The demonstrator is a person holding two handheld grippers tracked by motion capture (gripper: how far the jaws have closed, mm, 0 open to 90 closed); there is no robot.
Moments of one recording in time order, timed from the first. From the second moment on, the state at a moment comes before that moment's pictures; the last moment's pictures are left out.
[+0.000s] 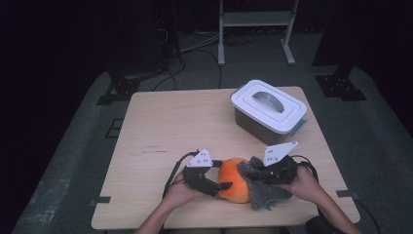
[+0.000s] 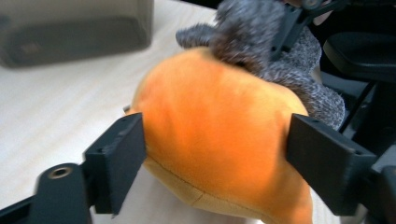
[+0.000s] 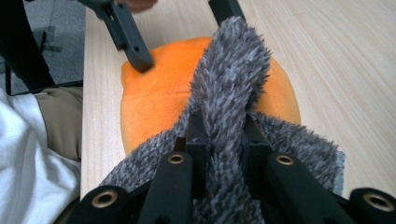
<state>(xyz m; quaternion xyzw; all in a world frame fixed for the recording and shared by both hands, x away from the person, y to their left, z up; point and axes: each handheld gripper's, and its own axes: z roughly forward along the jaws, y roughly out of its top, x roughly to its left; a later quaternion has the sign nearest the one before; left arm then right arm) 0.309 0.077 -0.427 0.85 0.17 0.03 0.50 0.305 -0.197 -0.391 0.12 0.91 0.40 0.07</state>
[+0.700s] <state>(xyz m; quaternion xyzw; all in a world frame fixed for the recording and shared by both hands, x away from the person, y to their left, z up) 0.302 0.095 -0.416 0.85 0.15 0.14 0.49 0.320 -0.147 -0.365 0.08 0.92 0.38 0.10</state>
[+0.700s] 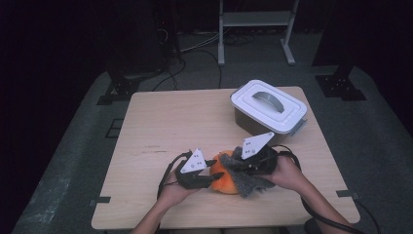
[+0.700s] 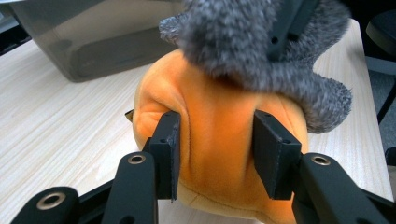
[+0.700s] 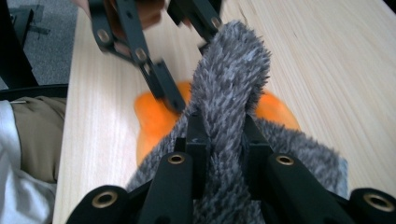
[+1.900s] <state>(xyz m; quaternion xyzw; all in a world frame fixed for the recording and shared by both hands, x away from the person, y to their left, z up) 0.304 0.094 -0.423 0.85 0.15 0.11 0.49 0.329 -0.172 -0.379 0.12 0.91 0.39 0.09</state>
